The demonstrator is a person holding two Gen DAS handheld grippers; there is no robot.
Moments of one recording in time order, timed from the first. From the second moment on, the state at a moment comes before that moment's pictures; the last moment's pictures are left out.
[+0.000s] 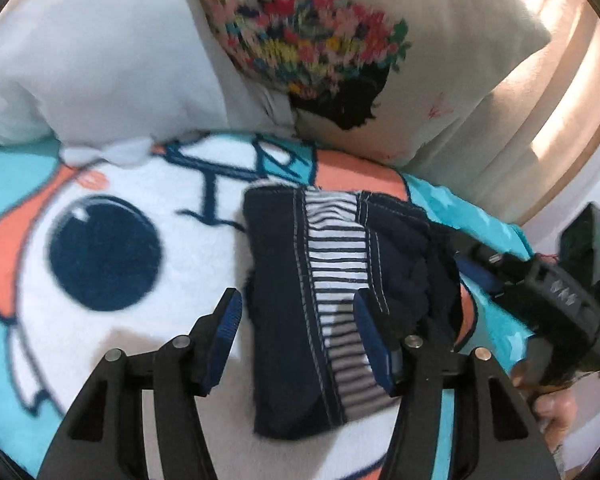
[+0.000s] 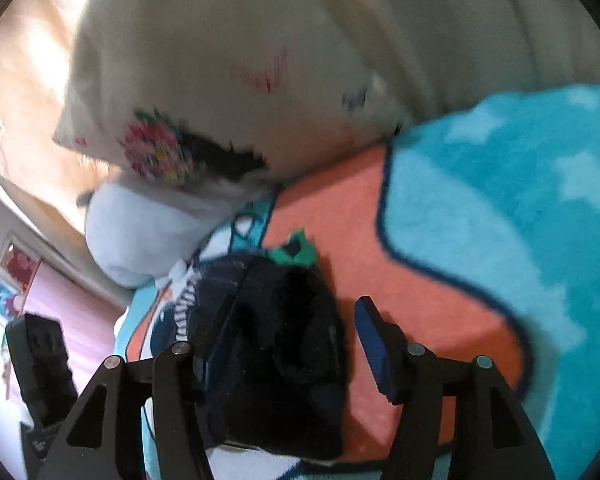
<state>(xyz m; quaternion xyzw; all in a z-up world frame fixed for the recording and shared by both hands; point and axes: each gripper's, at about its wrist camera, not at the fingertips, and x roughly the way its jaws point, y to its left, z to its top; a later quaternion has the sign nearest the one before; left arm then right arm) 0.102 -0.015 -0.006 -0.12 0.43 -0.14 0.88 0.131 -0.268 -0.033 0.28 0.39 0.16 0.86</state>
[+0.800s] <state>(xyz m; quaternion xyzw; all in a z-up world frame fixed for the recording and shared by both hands) -0.008 0.005 0.022 -0.06 0.31 0.03 0.95 0.032 -0.231 -0.002 0.16 0.32 0.10 0.93</state>
